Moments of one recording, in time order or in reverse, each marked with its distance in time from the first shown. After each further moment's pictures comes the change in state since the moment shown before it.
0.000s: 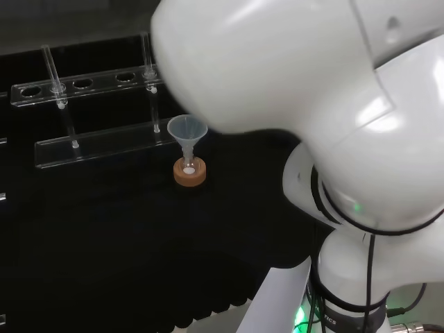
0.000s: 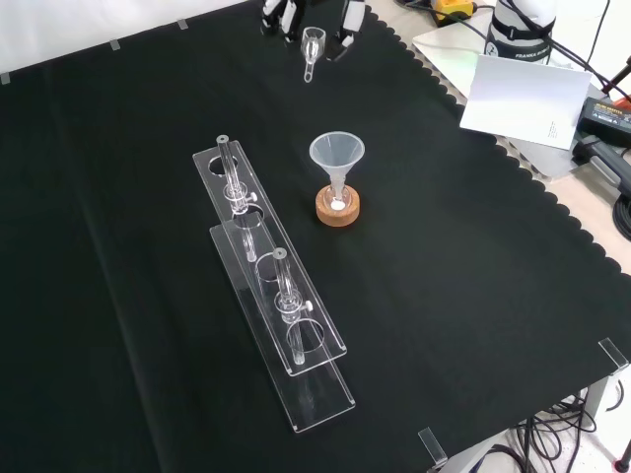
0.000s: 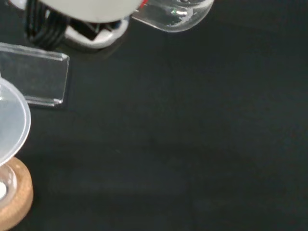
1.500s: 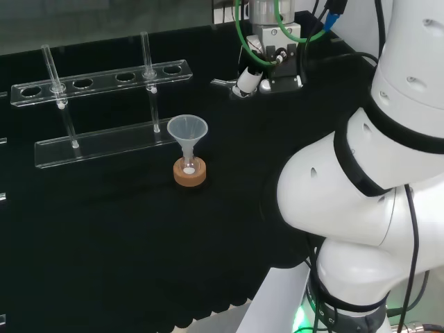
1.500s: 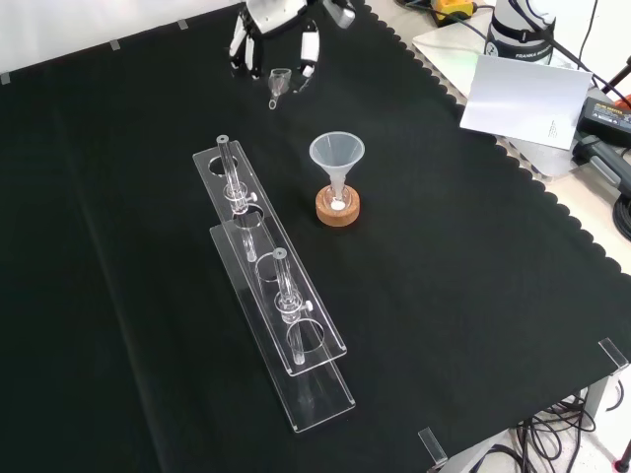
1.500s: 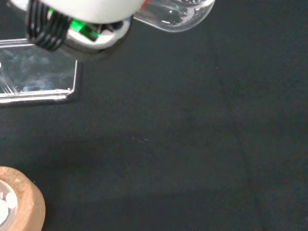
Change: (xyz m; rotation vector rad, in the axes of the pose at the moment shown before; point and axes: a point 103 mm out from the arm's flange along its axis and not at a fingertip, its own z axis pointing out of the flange) arm -0.025 0.079 0.088 0.089 0.262 -0.071
